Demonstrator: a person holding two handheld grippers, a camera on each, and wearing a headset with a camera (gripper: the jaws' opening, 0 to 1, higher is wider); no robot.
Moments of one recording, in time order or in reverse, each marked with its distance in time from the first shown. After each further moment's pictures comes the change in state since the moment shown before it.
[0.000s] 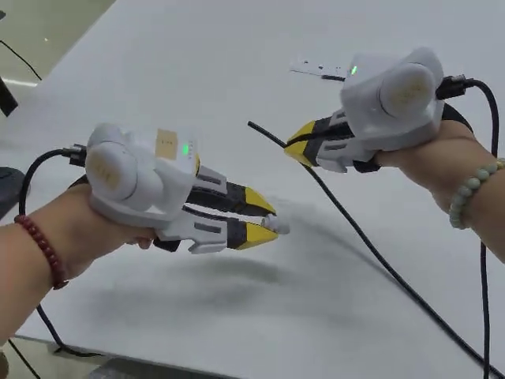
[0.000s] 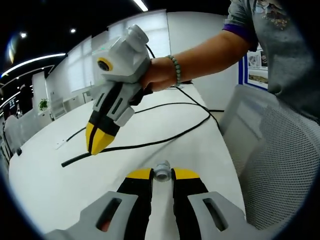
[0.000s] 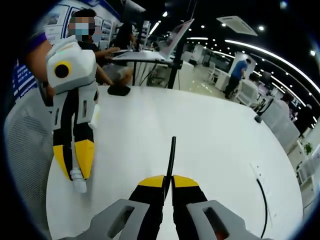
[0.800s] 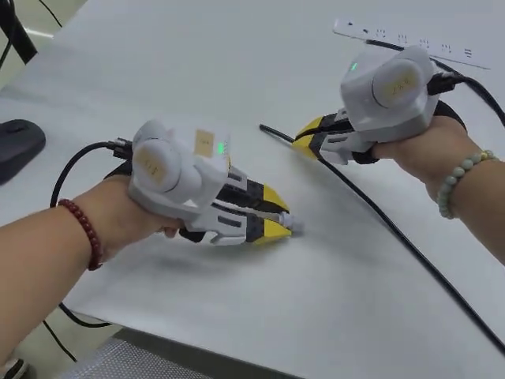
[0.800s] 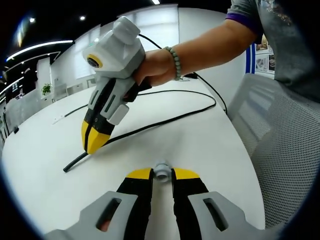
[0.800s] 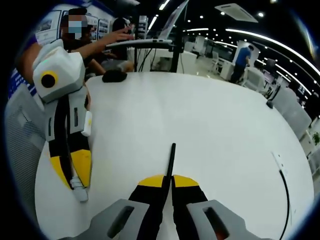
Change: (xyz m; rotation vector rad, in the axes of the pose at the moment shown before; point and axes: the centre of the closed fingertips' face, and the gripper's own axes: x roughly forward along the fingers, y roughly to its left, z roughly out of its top) left arm 0.019 0.009 -0.055 -0.099 0.038 0.024; right arm 0.050 0.010 -0.032 0.060 0.055 0.074
